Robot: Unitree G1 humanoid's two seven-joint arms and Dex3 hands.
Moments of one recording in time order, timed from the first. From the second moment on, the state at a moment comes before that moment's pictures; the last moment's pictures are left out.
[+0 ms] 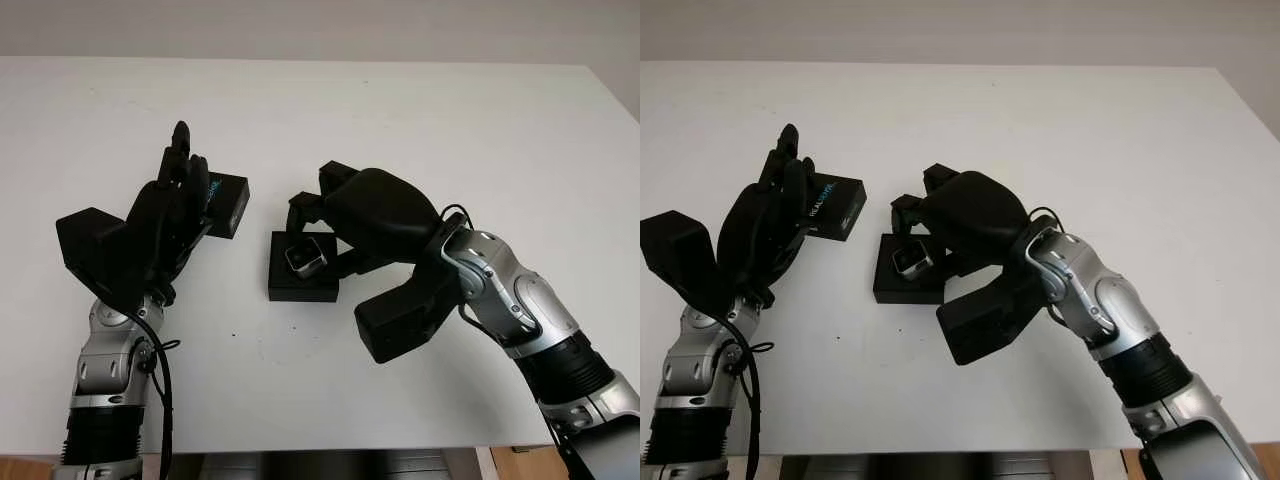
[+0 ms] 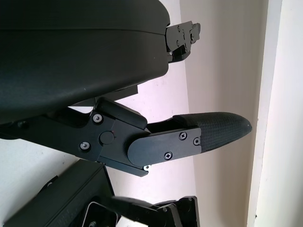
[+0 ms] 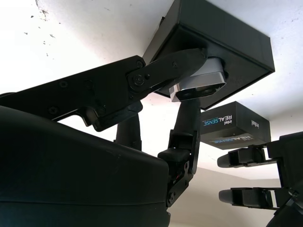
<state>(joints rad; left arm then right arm) -0.31 0.23 0.18 0.03 -0.20 0.14 -0.19 -0.60 -0.49 0.38 0.04 -0.80 -0.30 0.29</state>
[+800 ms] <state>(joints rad) -0.31 0.23 0.18 0.03 -0.20 0.14 -0.19 -0.59 -0.48 0.37 0.06 -0.76 -0.32 0.27</state>
